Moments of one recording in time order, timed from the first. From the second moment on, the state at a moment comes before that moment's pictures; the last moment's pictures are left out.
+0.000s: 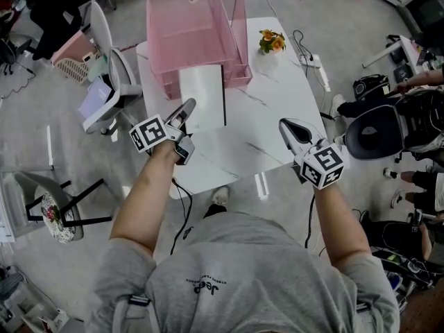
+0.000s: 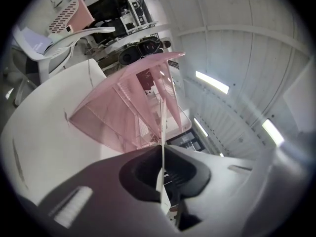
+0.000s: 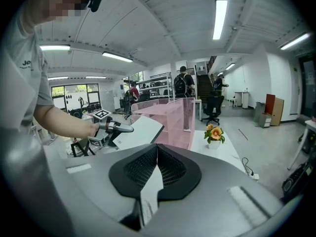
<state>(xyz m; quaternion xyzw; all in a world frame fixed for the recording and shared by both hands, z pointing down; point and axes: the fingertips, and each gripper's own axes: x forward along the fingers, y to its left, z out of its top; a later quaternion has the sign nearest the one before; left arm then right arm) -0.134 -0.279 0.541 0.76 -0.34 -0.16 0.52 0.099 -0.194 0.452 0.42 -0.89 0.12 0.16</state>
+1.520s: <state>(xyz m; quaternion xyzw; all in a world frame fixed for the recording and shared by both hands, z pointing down) -0.143 -0.357 0.501 0.80 -0.37 -0.20 0.42 0.076 -0.224 0.470 0.39 -0.89 0.14 0.18</state>
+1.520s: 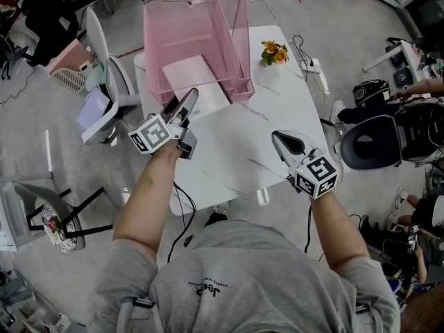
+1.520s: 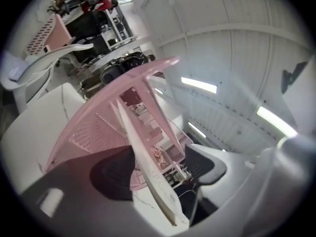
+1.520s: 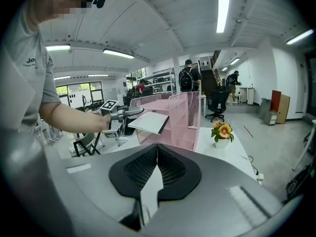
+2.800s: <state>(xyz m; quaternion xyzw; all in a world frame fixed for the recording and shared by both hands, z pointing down) -0.129 -0.346 0.548 0.87 -0.44 0.21 0.10 0.075 -0.232 0.476 0.37 -0.90 0.14 0.18</state>
